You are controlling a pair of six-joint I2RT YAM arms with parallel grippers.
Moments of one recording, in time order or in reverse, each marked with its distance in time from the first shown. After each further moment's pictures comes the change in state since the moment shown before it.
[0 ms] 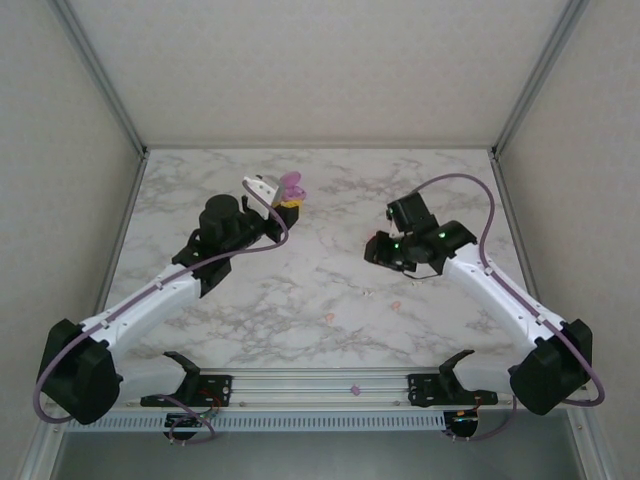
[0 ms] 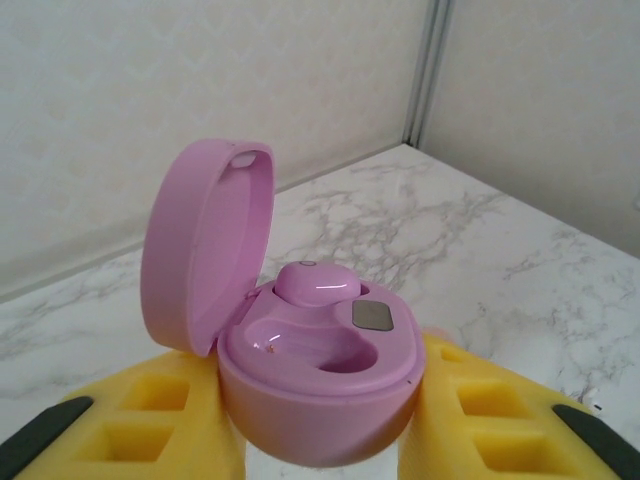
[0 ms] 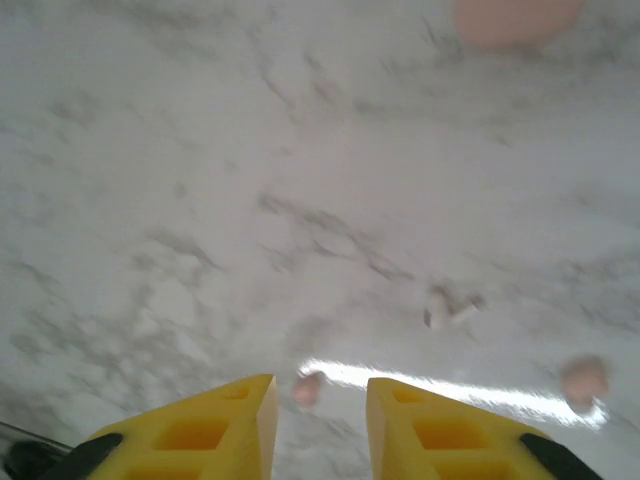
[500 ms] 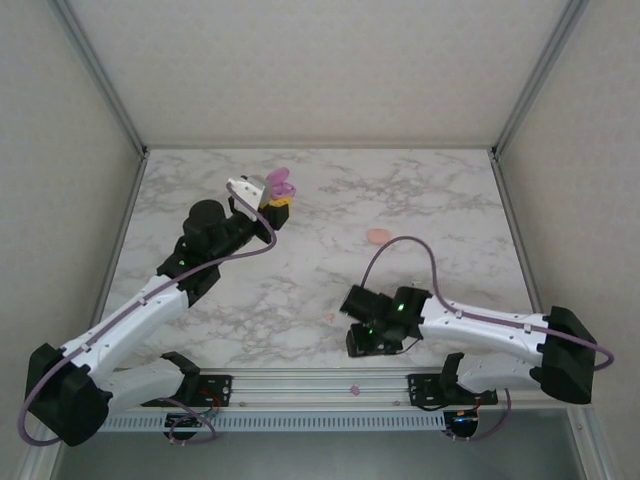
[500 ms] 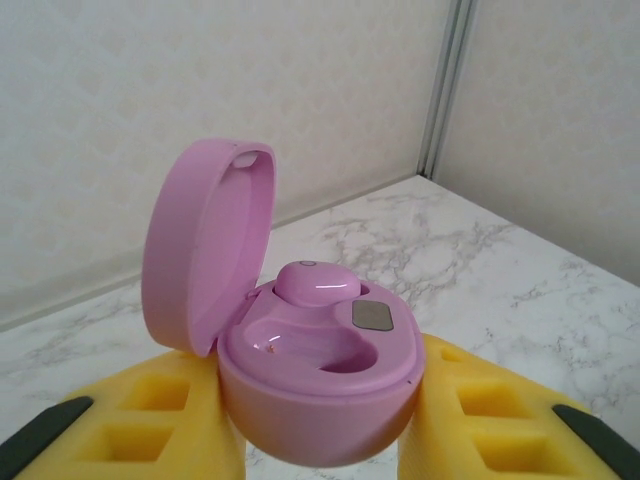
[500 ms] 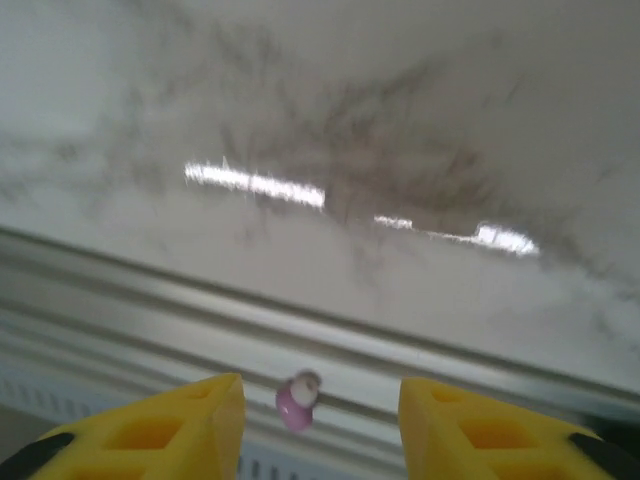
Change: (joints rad) left arm 0.004 -0.124 -0.013 -0.043 -0.037 -0.007; right arm 0.628 -0.048 -0.316 -0.056 0.042 0.323
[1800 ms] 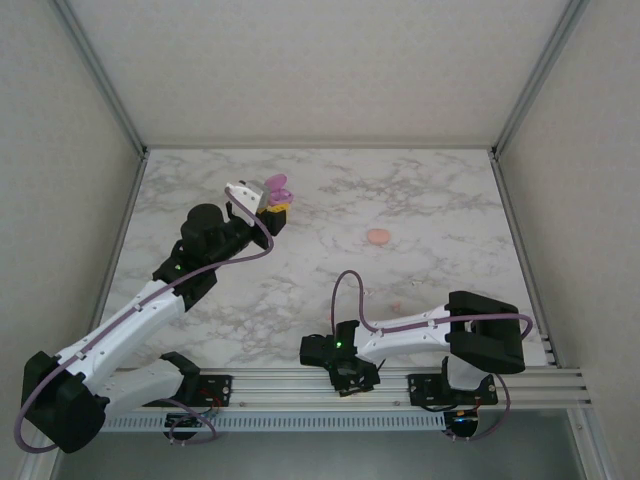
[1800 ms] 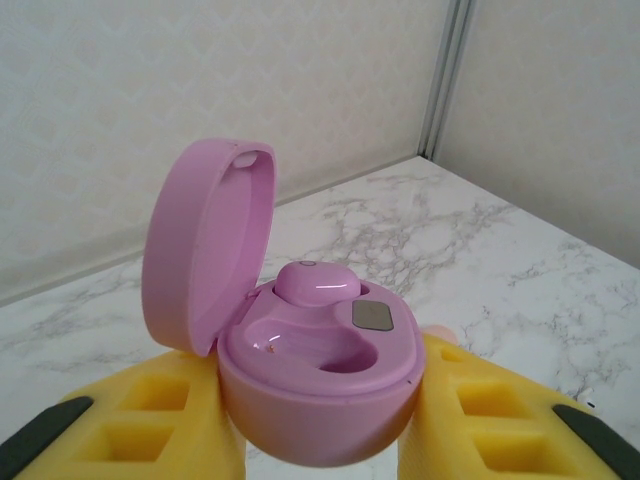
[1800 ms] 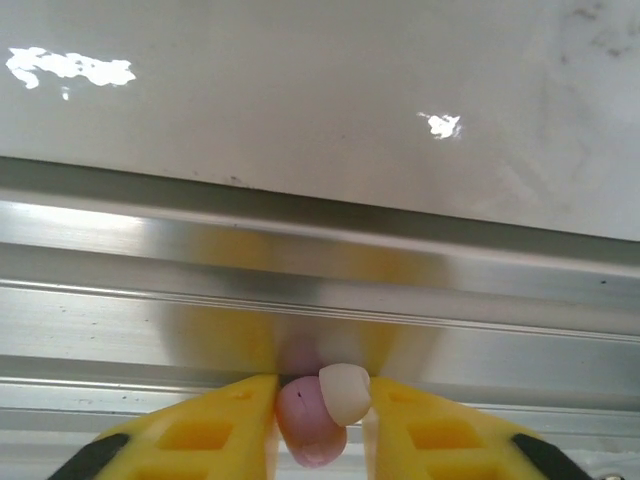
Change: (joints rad) left arm 0.000 -0.033 -0.019 -0.056 -0.003 -0.003; right arm 0.276 0.424 0.087 0.029 -0.056 0.217
